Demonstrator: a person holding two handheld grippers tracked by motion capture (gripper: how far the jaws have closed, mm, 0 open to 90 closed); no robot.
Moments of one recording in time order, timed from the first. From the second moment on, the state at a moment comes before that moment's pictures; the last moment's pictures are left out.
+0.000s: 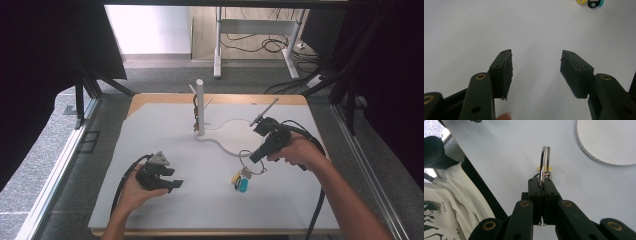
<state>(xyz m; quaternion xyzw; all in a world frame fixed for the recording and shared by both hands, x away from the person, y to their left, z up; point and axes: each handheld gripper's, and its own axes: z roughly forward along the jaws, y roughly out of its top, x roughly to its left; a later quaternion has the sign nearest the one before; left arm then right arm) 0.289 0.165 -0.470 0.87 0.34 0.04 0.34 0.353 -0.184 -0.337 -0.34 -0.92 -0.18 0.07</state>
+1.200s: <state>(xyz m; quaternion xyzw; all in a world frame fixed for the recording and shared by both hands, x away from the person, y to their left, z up) 0.289 0.168 -0.468 0.88 0.34 0.04 0.34 0.411 -0.169 -0.291 -0.37 -0.91 -0.18 0.05</state>
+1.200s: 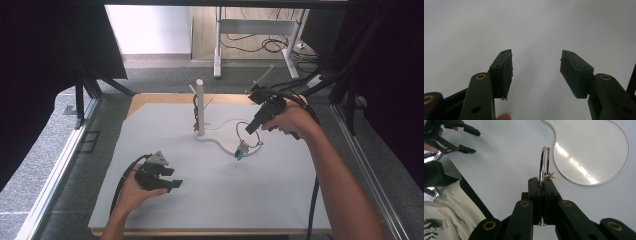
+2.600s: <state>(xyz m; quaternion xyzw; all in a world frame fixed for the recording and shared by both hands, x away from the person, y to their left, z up) 0.286 0.170 -0.465 0.87 0.34 0.03 0.35 0.465 -0.133 -0.284 -0.39 -0.90 -0.19 0.04</state>
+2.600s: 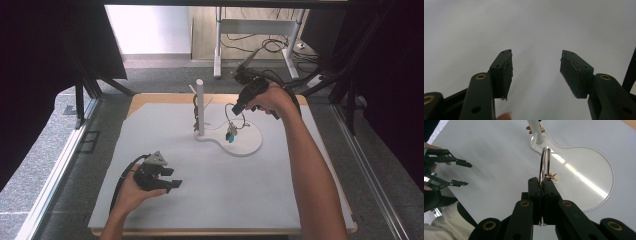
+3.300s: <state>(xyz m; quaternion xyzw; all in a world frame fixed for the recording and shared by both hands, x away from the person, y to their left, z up) 0.285 0.172 -0.463 0.87 0.33 0.03 0.36 0.488 -0.119 -0.284 -0.40 -0.90 -0.19 0.03</state>
